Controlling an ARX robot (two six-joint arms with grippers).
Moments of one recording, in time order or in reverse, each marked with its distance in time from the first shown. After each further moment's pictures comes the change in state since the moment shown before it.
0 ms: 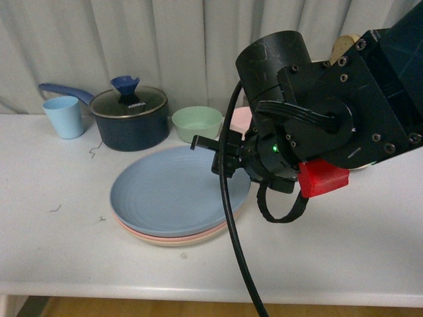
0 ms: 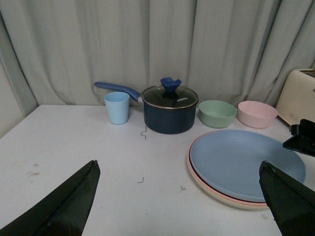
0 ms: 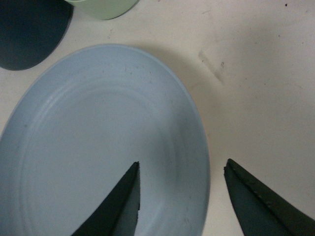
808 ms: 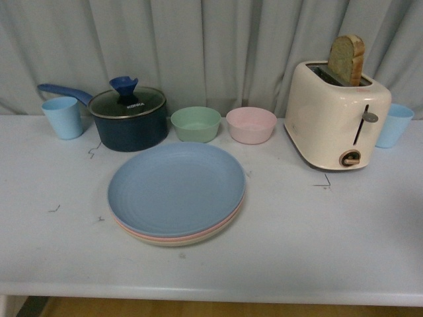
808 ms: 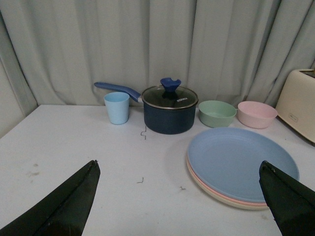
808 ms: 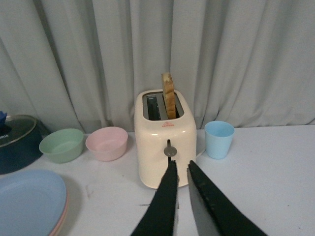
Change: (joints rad) left arm 0.000 0.000 0.000 0.000 0.000 0.000; right arm -0.385 -1.058 -0.922 0.584 -0.044 -0.554
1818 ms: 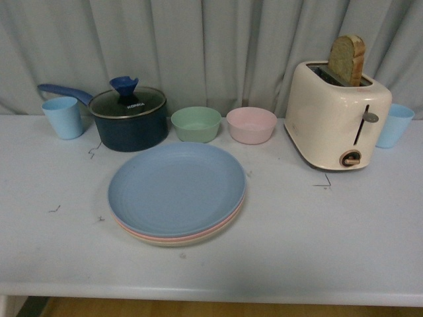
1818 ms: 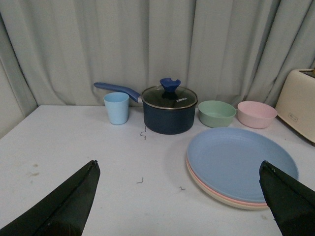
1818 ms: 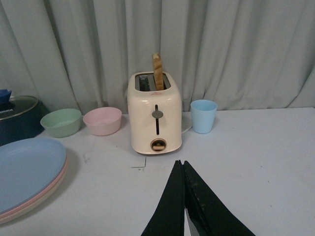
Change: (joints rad) left arm 0.000 0.000 0.000 0.000 0.000 0.000; right arm -0.092 -0.685 -0.347 -0.320 -0.093 -0.019
